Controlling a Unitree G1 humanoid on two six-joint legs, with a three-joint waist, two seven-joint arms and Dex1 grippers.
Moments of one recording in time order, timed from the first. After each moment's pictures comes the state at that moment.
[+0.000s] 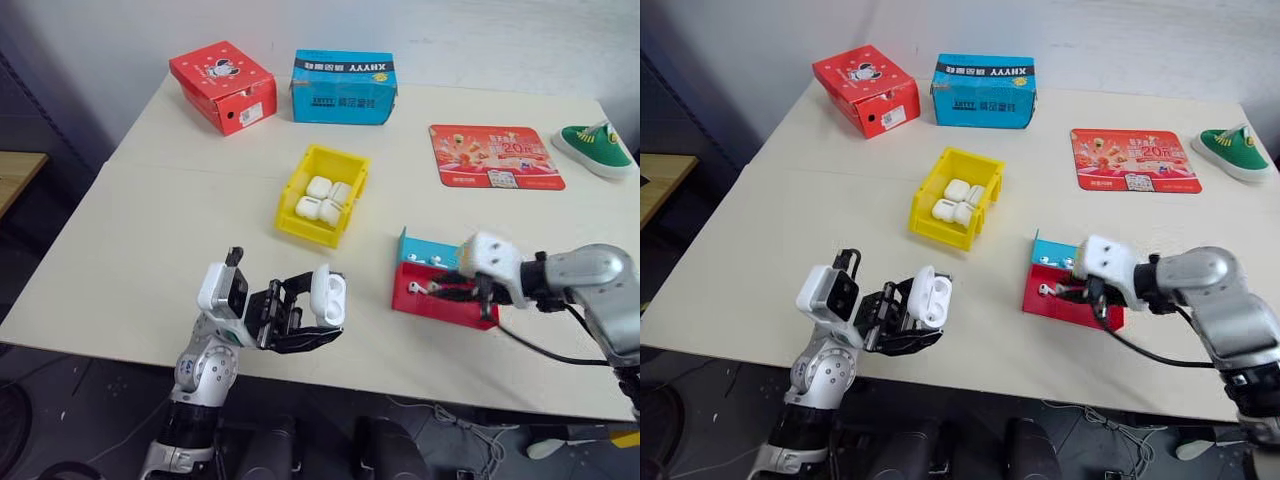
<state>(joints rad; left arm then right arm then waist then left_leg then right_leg) -0.26 0.16 -0.05 -0.11 -0.80 0.11 -1.32 -0.35 -0.88 -0.08 -0.21 0.41 0.43 1.23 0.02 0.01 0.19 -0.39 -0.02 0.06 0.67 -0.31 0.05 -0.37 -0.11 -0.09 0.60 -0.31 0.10</state>
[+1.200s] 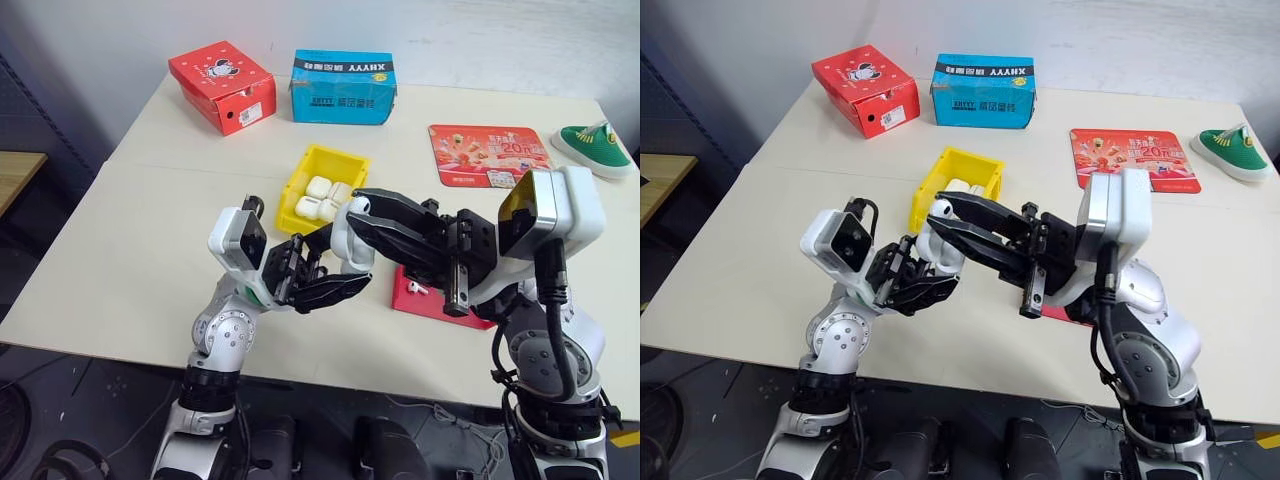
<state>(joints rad) -0.44 0.06 -0.04 -0.14 -0.87 0.27 -1.18 -0.41 -0.39 -0.05 -0.63 0.90 0.39 0.78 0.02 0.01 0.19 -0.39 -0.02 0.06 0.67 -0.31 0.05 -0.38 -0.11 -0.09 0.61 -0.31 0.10</state>
